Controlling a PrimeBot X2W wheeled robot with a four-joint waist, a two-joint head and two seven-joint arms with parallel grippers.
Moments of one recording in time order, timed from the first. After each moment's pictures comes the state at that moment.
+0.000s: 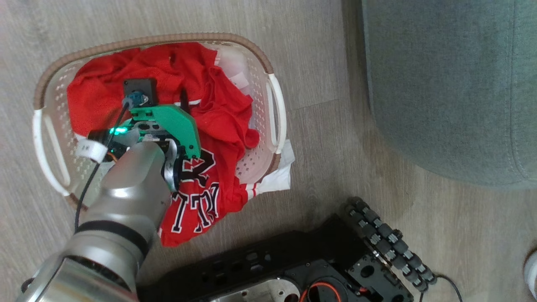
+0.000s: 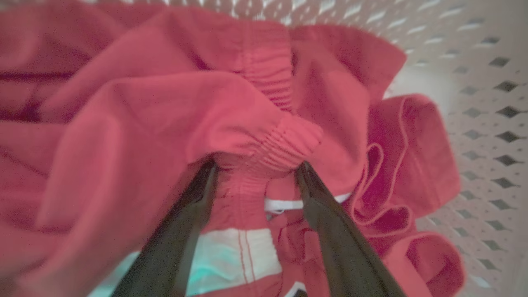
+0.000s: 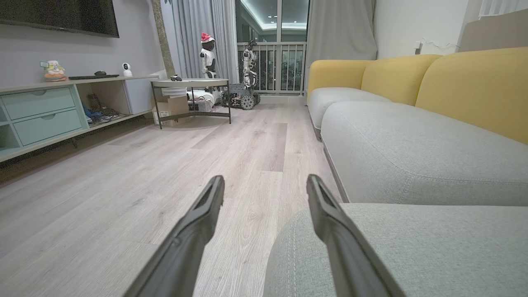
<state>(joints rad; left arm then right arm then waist) -0.92 0.04 -0.70 1.21 -0.70 0.18 -0.21 -0.60 -0.43 -0.06 -0.32 0.62 0.13 -0.26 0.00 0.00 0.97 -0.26</state>
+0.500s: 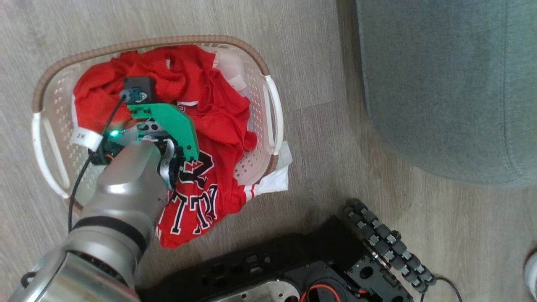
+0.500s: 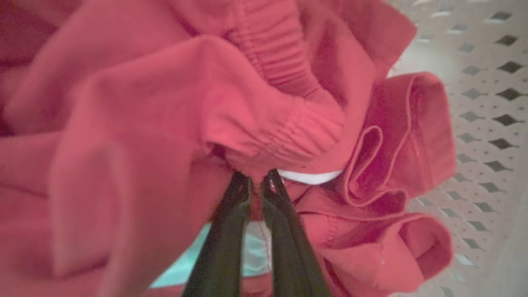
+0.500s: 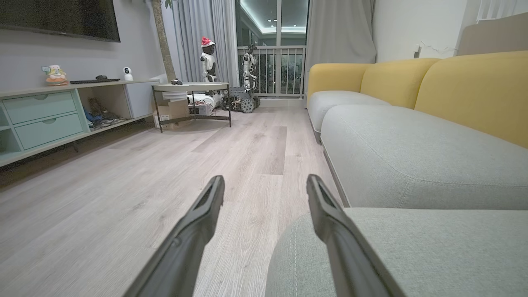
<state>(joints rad) -0.96 0.04 -0.77 1.26 -0.79 0.13 -0.10 -0.61 -0.42 -0.05 -0.31 0.62 0.13 -0.26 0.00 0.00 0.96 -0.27</state>
